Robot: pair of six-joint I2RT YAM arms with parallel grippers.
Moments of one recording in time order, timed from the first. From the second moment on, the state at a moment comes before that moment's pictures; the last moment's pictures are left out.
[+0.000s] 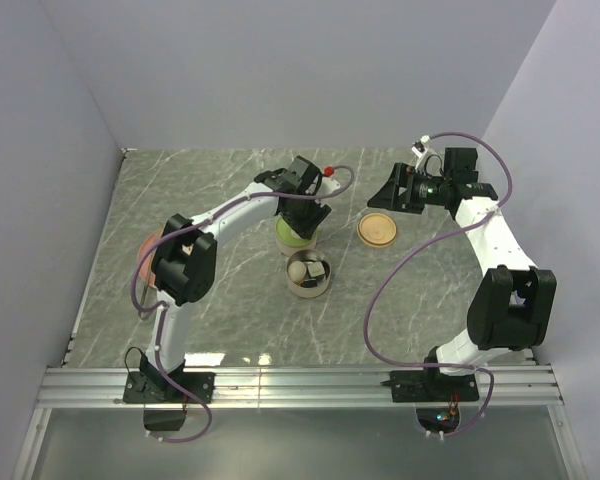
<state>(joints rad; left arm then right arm) -0.66 2.11 1.80 -0.73 0.13 0.20 -0.04 1.54 1.28 -0.51 -0.84 0.18</state>
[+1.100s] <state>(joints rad) -0.50 1.75 1.81 -0.78 0.44 0.16 -0.02 1.98 1.54 -0.71 -0.20 -0.17</state>
